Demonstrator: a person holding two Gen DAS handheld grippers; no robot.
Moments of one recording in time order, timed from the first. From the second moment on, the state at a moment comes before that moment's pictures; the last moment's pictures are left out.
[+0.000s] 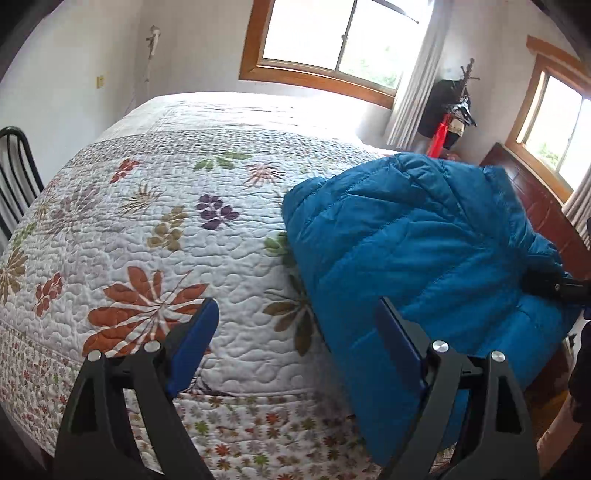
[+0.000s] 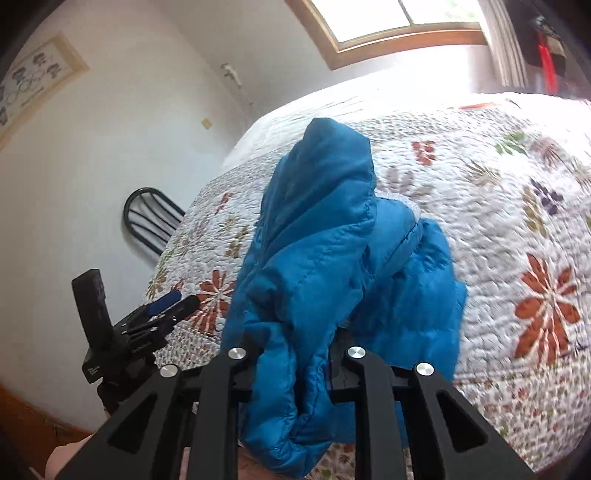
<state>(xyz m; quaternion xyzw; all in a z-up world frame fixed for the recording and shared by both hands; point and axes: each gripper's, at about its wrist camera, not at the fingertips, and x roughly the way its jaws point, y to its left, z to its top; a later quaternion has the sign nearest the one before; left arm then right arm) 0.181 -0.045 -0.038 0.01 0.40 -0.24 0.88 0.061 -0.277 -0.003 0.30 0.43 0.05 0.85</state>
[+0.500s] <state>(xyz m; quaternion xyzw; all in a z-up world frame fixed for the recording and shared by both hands) 0.175 -0.099 -0.092 0.04 0.44 -0.25 0.86 0.034 -0.318 -0.111 0.39 0.45 0.06 0.80</state>
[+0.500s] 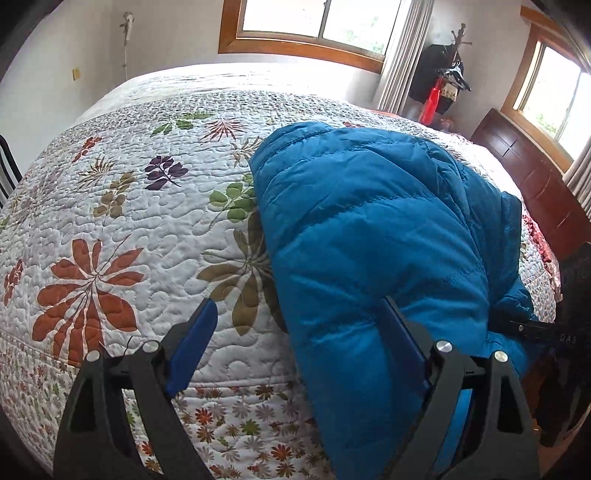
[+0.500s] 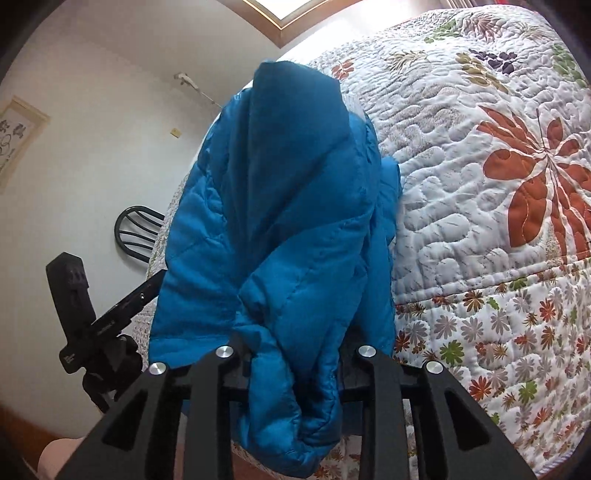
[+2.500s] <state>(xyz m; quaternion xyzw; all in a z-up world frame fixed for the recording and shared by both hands) 0.206 -0.129 -0.056 0.06 0.43 -0.26 0.86 0.105 -0.302 -0.001 0.12 0.45 0.01 0.88</state>
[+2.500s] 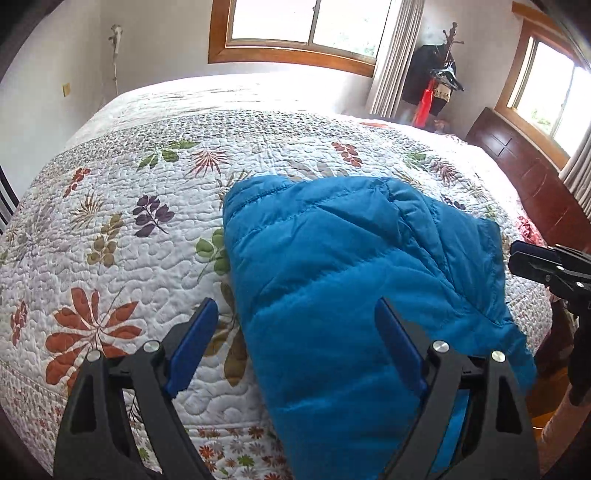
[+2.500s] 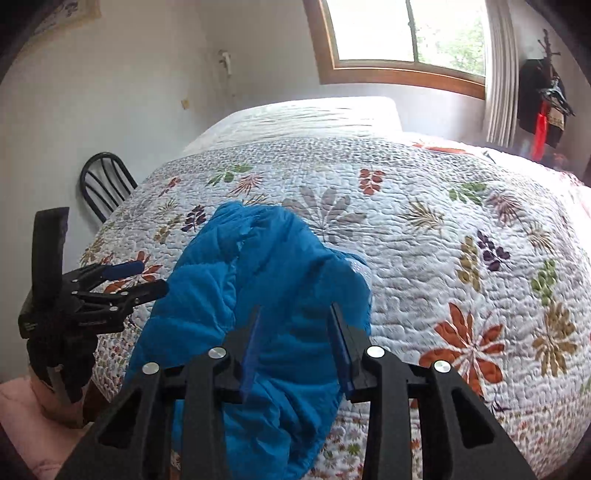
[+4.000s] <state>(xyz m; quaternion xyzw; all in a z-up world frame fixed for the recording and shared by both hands) 0.206 -0.134 -0.099 0.04 0.48 -0.27 0.84 0.085 -0.328 -0.093 0.22 0.48 0.04 0.85</state>
